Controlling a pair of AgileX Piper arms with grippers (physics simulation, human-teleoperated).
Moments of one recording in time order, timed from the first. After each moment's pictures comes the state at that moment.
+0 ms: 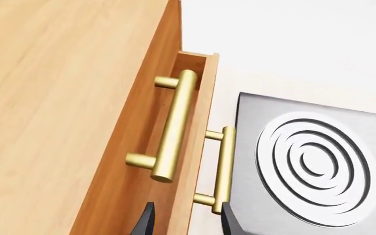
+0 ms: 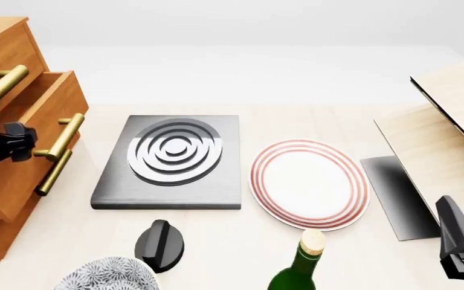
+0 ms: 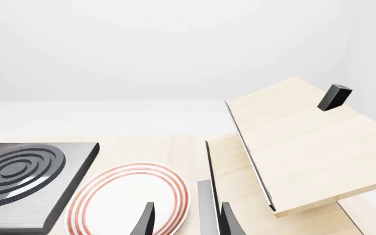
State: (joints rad) left arm 0.20 1.02 -0.62 0.18 -0.01; right arm -0.01 0.01 -0.01 0.00 0.00
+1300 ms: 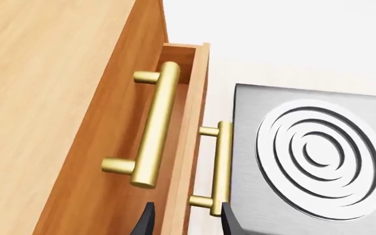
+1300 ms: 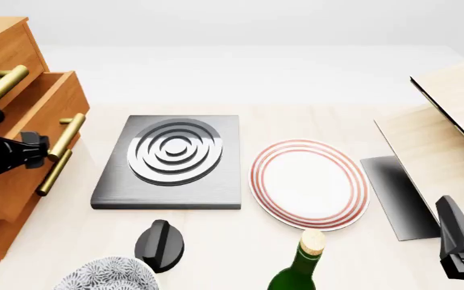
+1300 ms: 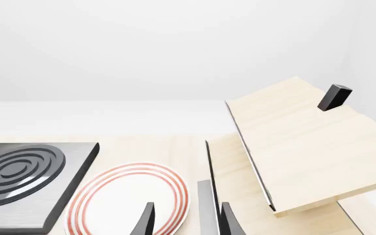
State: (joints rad) left arm 0.16 1.09 -0.58 0.10 -0.04; right arm -0.01 0.01 -0.01 0.00 0.00
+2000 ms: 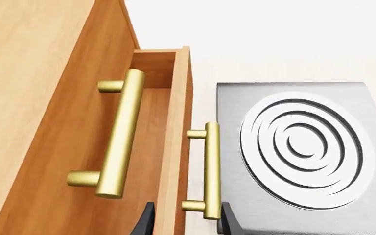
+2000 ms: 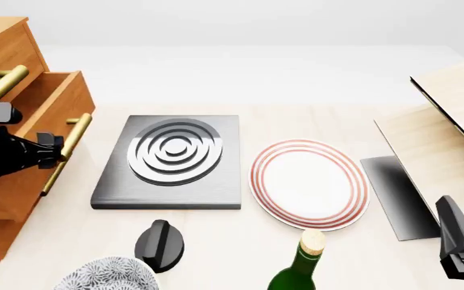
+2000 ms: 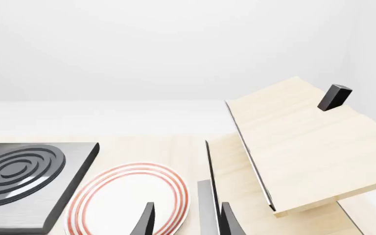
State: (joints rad) left arm 0.09 1.10 -0.58 0.08 -0.05; right arm -0.01 0.01 -0.01 0.00 0.00
